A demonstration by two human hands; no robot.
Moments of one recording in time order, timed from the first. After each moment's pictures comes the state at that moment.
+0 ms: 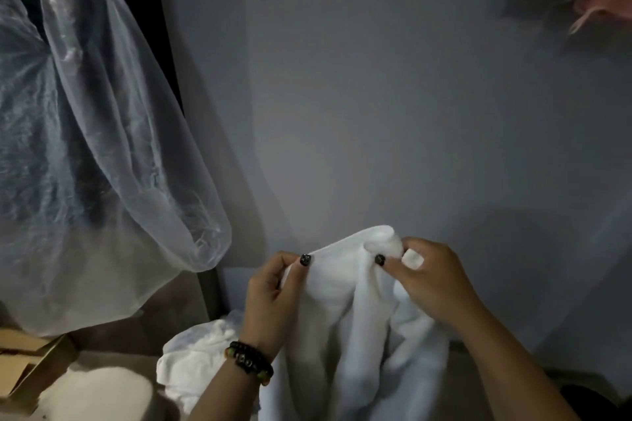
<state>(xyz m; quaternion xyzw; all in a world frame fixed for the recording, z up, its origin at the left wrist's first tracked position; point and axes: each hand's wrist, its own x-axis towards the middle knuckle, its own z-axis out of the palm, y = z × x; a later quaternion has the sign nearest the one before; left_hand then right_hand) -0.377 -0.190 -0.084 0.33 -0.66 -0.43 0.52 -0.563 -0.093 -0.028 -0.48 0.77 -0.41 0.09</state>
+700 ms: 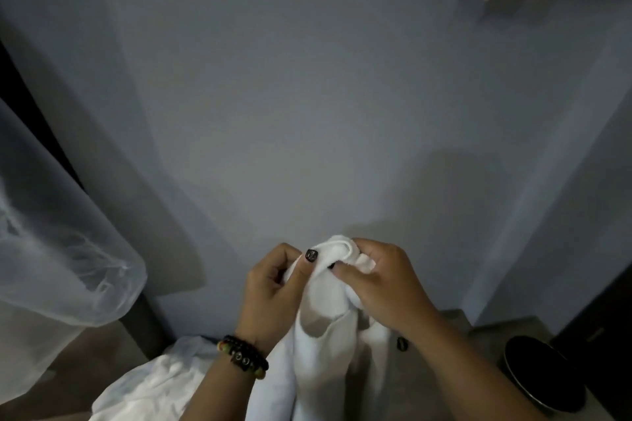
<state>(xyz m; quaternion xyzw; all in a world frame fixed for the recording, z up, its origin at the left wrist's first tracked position) -0.513 -0.219 -0.081 0.22 -0.71 -0.50 0.45 -0.634 -0.112 -0.041 -0.46 0.72 -0.50 0.14</state>
